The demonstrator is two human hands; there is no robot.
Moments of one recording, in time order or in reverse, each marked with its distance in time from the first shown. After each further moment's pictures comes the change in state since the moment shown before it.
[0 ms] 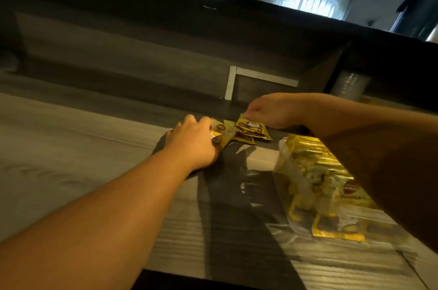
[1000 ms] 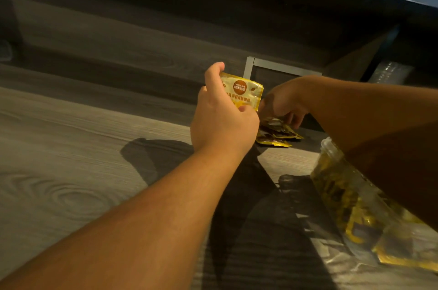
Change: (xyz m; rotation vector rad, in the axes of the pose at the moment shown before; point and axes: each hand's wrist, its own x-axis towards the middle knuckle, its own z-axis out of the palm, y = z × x) left_hand -0.004 0.016 -0.008 -0.792 0.515 0.035; right_hand 0.085 -0.009 0.014 0.158 -0.223 0.408
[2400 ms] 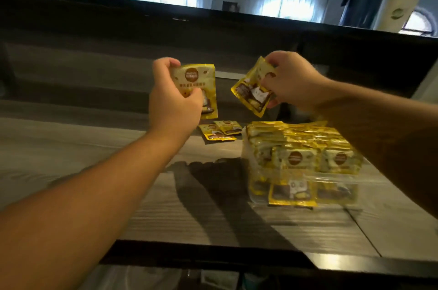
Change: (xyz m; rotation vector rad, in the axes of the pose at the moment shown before) left_hand -0.033 0.073 -0.007 -0.152 0.030 0.176; right_hand -0.140 0.128 -0.006 0.708 0.718 -0.456
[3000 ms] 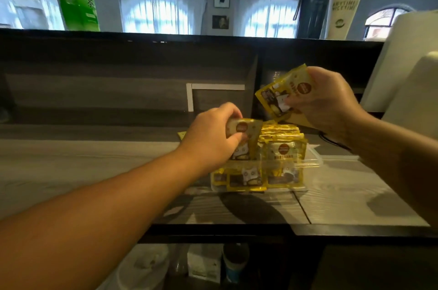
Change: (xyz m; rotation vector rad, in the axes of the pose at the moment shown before) left_hand -0.074 0.078 0.058 0.412 -0.598 0.199; right_hand -0.101 0.056 -0.099 0.106 0.271 -0.011
